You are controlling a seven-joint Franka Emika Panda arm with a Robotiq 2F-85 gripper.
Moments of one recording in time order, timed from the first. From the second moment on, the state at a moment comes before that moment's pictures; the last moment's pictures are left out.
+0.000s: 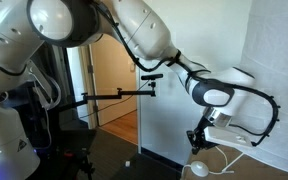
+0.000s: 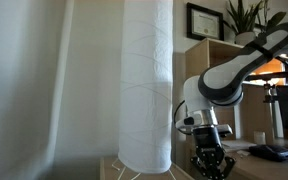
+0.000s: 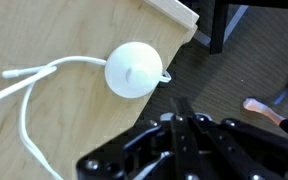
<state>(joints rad) -0.10 0.88 0.13 -1.39 0.07 2.03 -1.52</state>
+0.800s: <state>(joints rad) -0.12 0.89 0.13 -1.39 0.10 2.03 -1.34</state>
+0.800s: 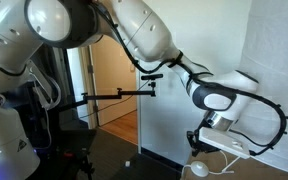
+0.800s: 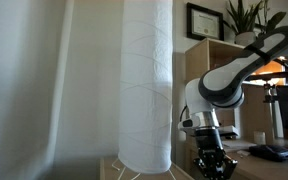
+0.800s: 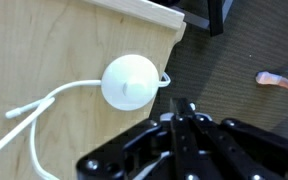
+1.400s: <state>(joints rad) -0.14 0.91 0.15 -1.39 0.20 2.04 -1.28</state>
